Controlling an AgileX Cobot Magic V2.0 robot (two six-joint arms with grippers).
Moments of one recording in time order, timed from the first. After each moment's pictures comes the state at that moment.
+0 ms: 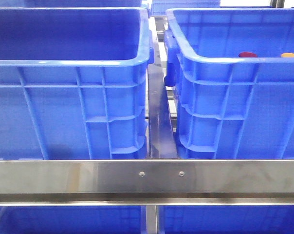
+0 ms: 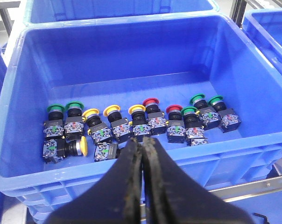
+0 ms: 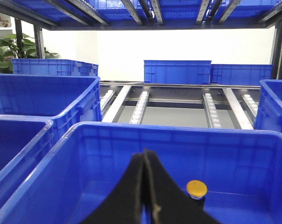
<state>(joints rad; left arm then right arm) -0.29 0.39 -0.75 0.14 0.75 -0.18 -0.18 0.48 -0.43 1.81 0.28 -1.77</state>
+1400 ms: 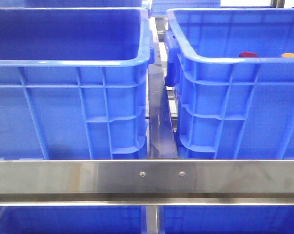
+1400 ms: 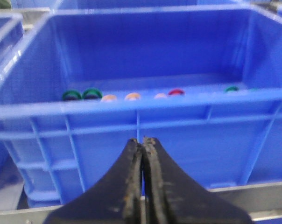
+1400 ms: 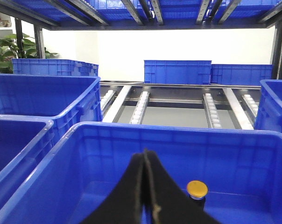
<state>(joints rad) -0.12 -0.01 -0.08 0.05 0.25 -0.08 -0.18 0.48 -0.43 1.81 0.28 -1.77</state>
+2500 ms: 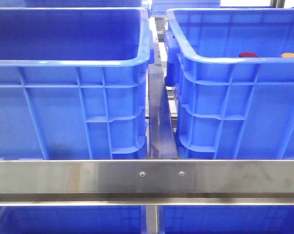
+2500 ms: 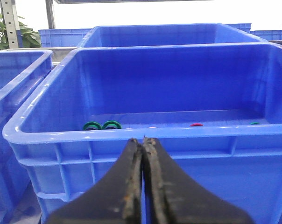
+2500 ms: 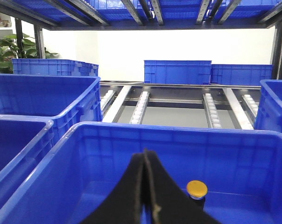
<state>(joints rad) -0.04 -0.01 -0.01 0.04 0.01 -0.07 -0.18 0.48 -0.43 1.81 0.28 -1.77</state>
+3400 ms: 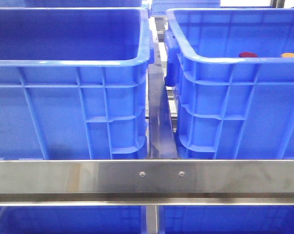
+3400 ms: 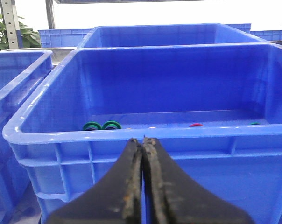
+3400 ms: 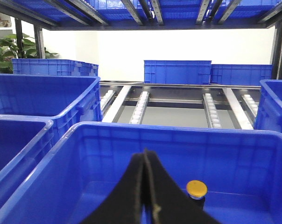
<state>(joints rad) -0.04 -0.01 -0.01 0.04 0.01 -0.07 -0.18 0.48 -0.43 1.81 0.27 -1.77</state>
